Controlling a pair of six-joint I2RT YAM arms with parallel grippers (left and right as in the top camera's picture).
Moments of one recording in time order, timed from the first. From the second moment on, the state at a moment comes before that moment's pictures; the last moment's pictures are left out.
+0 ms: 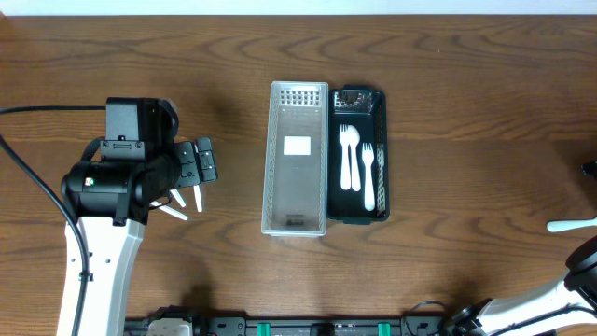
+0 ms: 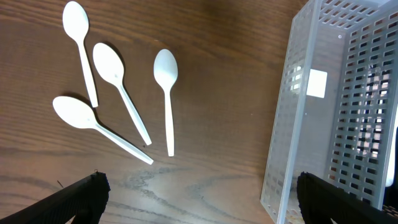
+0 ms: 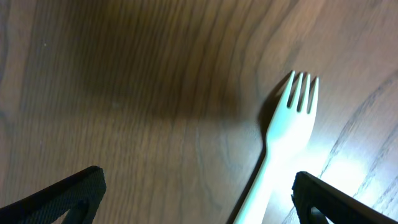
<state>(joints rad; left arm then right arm) -0.05 1.19 1.27 -1.14 0.01 -0.22 -0.88 1.93 1.37 -0.71 -0.01 0.38</state>
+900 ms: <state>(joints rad) -0.05 1.19 1.27 -1.14 0.01 -0.22 -0.98 2.03 1.36 -0.70 -0.01 0.38</state>
